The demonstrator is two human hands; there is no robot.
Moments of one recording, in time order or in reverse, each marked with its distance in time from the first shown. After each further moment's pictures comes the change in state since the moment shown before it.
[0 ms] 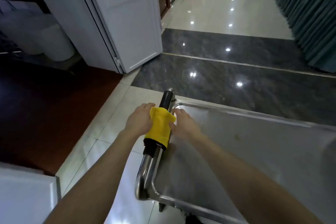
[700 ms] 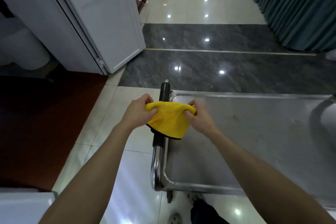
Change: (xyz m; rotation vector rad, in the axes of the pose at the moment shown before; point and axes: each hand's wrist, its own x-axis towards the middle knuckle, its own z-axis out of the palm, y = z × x) left_hand -0.004 -0.023 -0.030 -0.241 -0.074 0.109; right_hand -0.049 0.011 -0.004 0.423 0.283 0.190
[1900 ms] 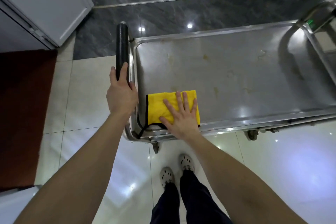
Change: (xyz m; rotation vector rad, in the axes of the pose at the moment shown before) left_hand -0.028 0.021 0.132 0.185 0.205 -0.056; right_hand -0.122 0.162 0.070 -0.887 -0.026 0.084
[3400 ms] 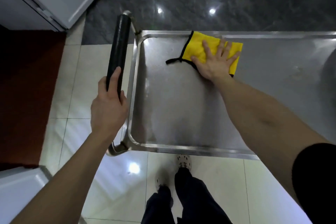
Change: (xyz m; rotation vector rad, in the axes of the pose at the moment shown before) left_hand 0.044 0.019 0.008 0.070 -0.014 0.025; right_hand 0.292 0.155 -0.090 0.114 0.000 0.267
